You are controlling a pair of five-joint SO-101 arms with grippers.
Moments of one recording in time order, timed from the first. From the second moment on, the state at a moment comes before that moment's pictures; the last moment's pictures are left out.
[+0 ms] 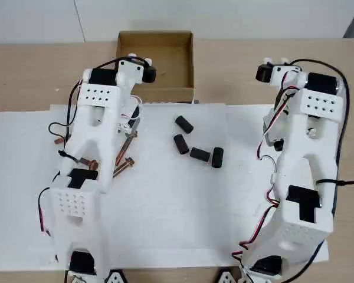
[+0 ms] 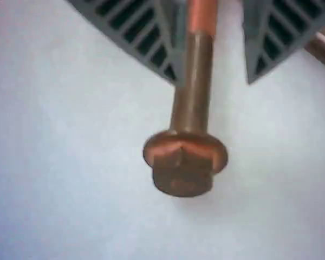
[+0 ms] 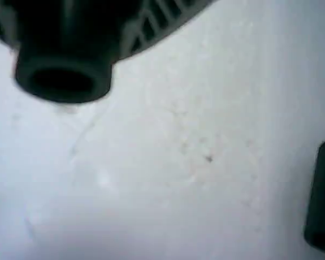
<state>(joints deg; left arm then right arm) 3.2 36.4 -33.6 98.7 -9.5 10.8 16.0 -20.2 97.7 22.1</state>
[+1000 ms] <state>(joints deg) 4.4 53.4 -47.1 99.6 -11.3 10.8 16.0 -20.2 97.7 22.0</state>
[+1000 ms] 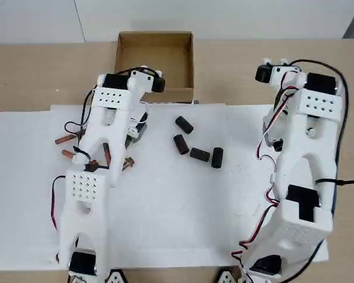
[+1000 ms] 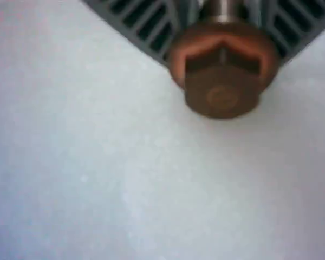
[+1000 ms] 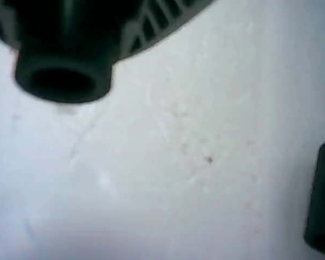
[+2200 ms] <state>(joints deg) 10.6 4.6 -28.9 99.7 0.1 8.3 -32.9 2.4 97.8 22.0</state>
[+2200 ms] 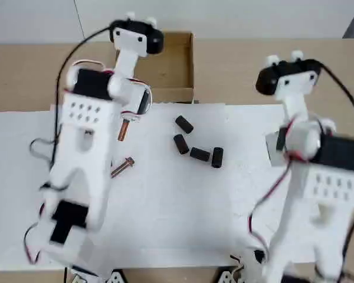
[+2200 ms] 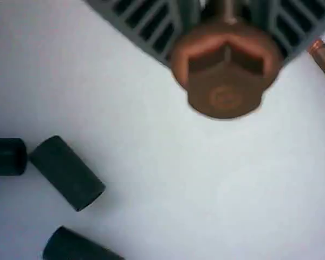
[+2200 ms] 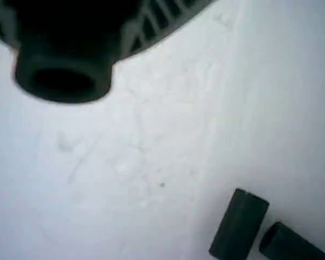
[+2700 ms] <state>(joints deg) 14.8 -37.5 6.7 86.7 10.8 1.1 -68.6 34.2 78.2 4.3</state>
